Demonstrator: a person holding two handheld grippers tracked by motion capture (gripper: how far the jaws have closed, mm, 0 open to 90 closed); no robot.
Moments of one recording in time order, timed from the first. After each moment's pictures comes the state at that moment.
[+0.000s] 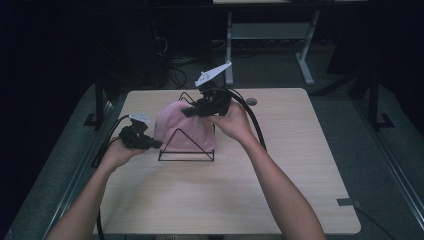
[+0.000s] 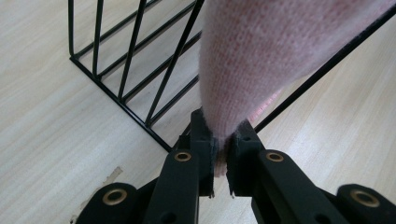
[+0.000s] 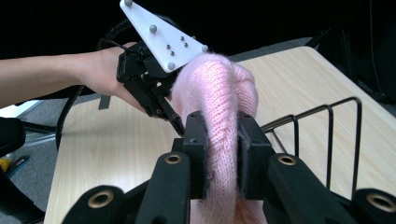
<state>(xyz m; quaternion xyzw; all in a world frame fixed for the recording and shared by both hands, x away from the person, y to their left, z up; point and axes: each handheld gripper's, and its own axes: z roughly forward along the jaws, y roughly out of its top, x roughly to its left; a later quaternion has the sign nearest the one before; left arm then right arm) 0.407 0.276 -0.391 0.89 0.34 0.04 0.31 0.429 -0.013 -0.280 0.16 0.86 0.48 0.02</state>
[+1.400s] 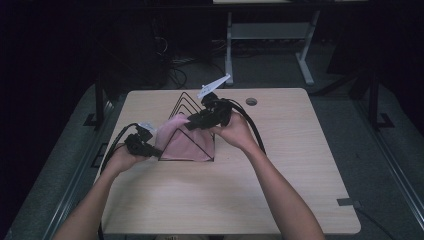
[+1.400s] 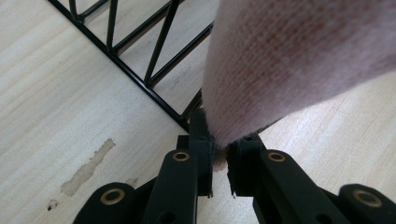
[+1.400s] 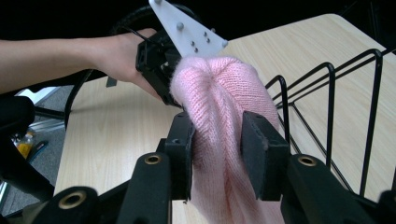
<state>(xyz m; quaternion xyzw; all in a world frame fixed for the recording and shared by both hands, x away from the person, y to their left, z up) 0.411 0.273 -0.429 0.90 0.35 0.03 0.25 0.427 -0.015 -0.313 0.16 0.87 0.46 -0.02</state>
